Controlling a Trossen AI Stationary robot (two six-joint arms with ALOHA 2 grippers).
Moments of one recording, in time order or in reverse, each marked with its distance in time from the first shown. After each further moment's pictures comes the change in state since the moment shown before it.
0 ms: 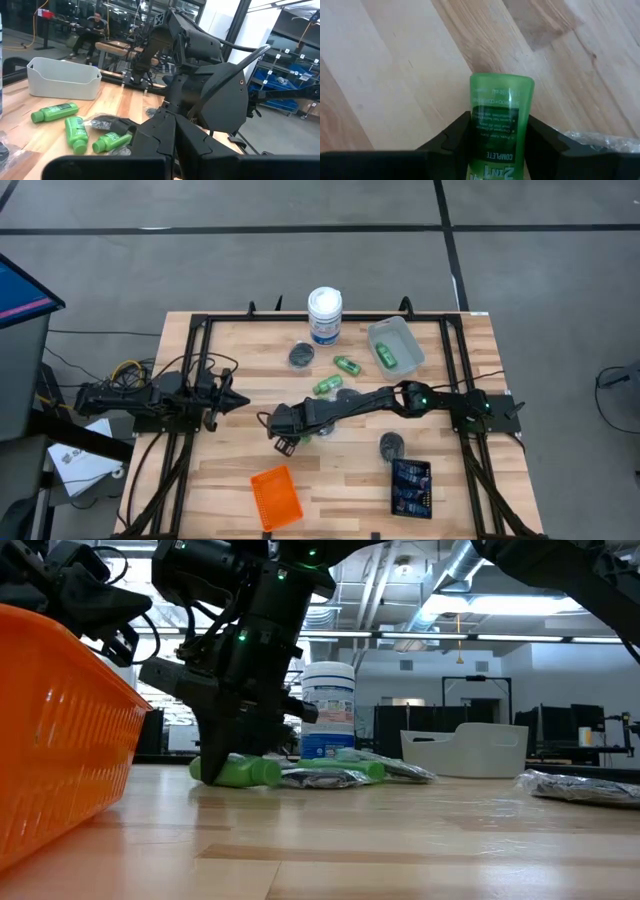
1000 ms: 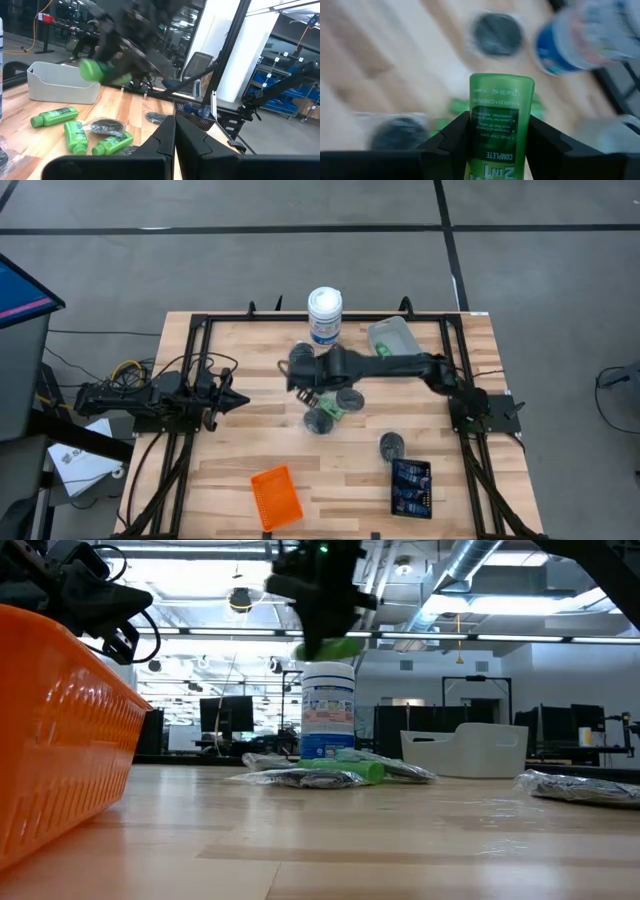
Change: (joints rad) left arm 0.000 0.000 0.000 0.020 -0.001 0.000; right arm -0.133 -0.334 -0.002 -0.420 0.293 -0.095
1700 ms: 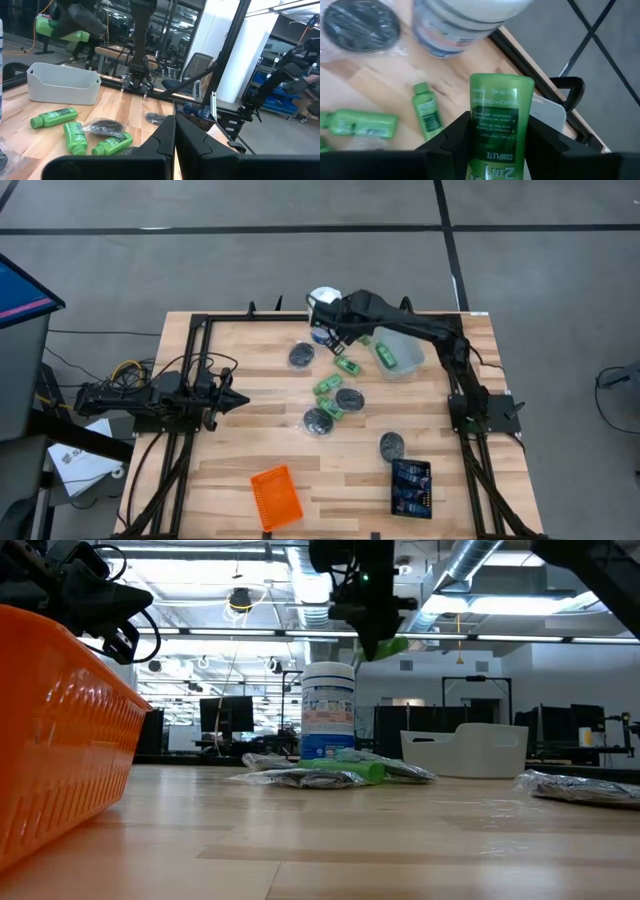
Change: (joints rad) left arm 0.000 0.003 0.000 0.006 0.000 0.000; right arm -0.304 -0.111 0.000 -0.219 0.021 -0.064
